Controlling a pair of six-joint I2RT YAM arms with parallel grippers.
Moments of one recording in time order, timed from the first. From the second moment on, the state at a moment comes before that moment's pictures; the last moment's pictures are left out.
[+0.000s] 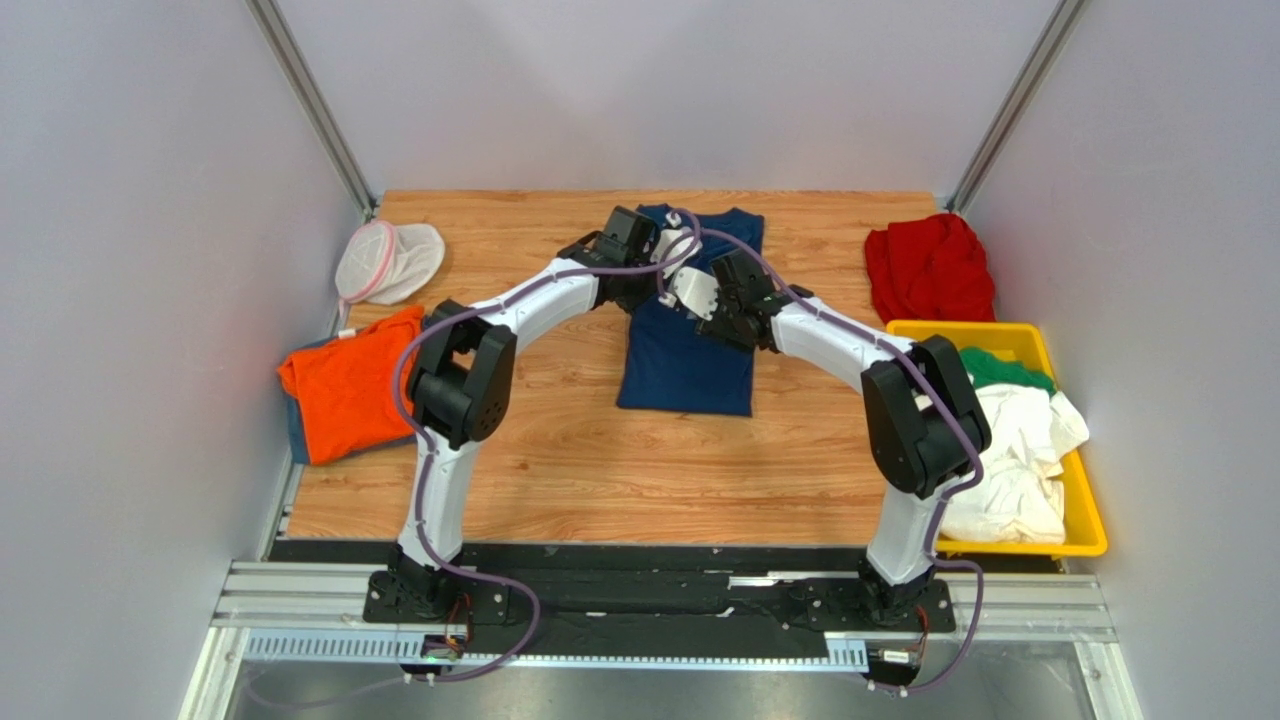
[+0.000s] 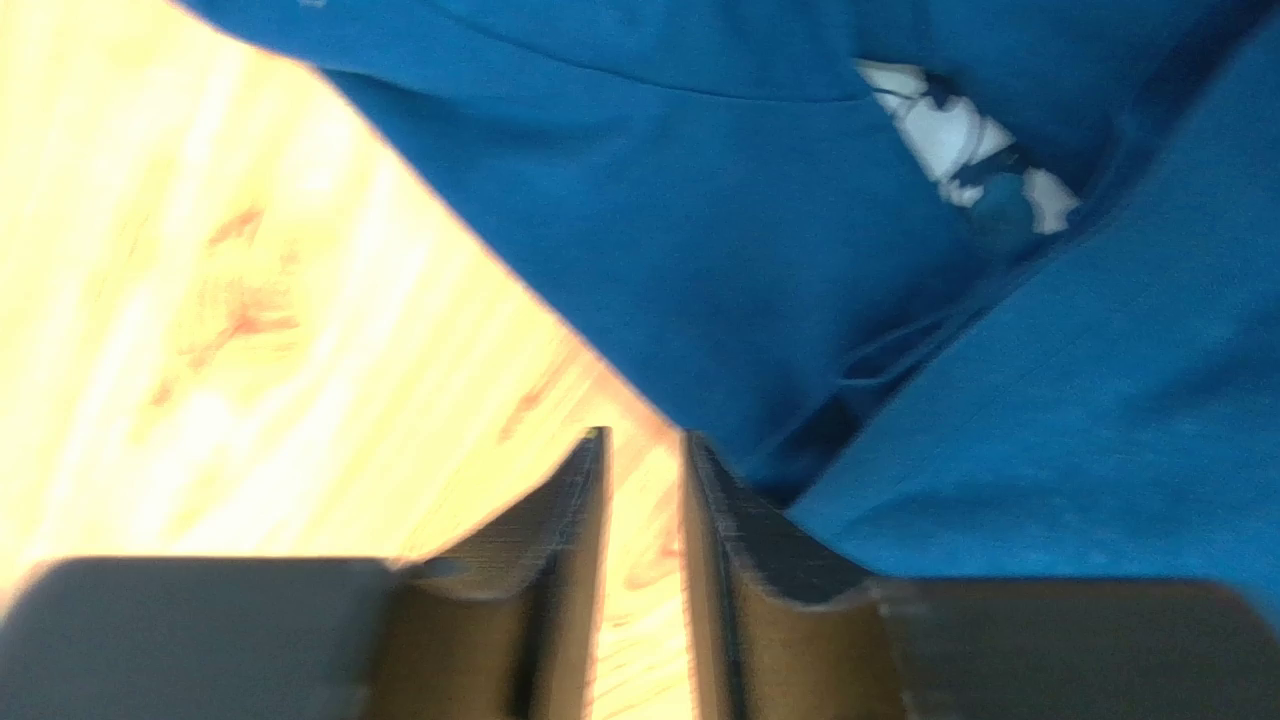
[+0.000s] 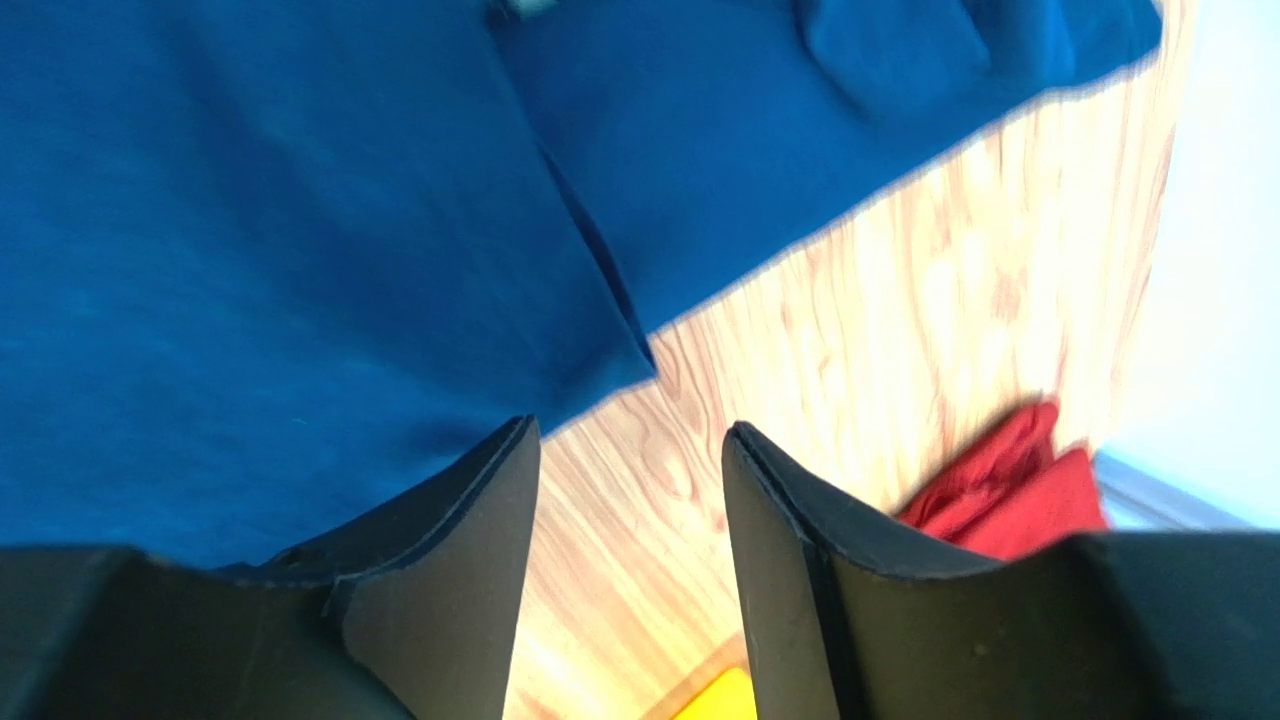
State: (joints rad) left arm -0.56 2.17 1.75 -0.42 0.04 0.46; right arm 0.49 1.84 1.28 -0.35 0.18 -0.79
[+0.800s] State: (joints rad) left arm -0.57 1.81 1.33 -0.51 0.22 0.47; right arm 0.63 1.45 0.94 -0.43 0.14 -0.63
